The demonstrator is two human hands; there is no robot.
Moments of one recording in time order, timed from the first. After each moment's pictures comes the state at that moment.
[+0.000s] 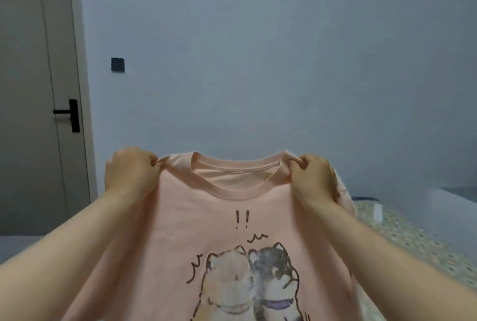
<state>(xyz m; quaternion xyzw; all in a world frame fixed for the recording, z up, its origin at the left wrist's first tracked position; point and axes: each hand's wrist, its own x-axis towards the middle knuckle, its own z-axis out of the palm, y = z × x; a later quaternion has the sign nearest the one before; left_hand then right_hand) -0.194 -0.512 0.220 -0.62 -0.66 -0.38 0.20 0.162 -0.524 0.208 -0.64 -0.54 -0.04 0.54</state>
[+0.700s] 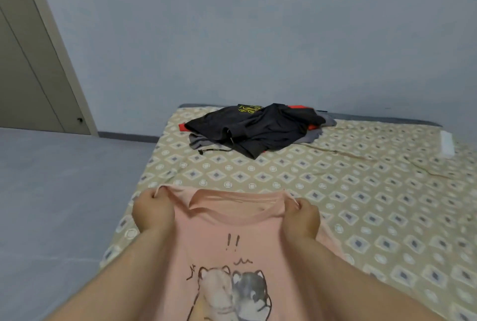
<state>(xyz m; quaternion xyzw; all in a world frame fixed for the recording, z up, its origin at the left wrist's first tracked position) -0.181 -0.310 -0.165 -0.28 -0.79 -0.50 -0.23 0.112 -0.312 -0.185 -0.80 -0.40 0.21 0.41</state>
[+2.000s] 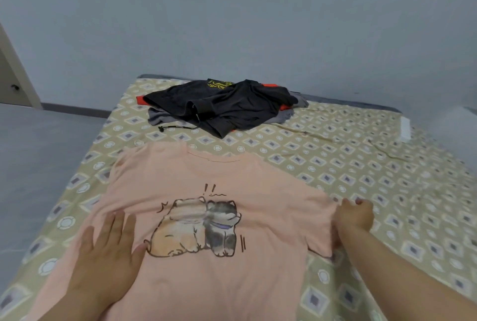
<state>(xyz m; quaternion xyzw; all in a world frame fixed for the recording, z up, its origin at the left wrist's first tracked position) -0.179 -0.384 -0.270 -0.68 -0.73 0.06 -0.06 0.299 -0.332 -0.186 -0.89 -0.20 0.11 0.40</state>
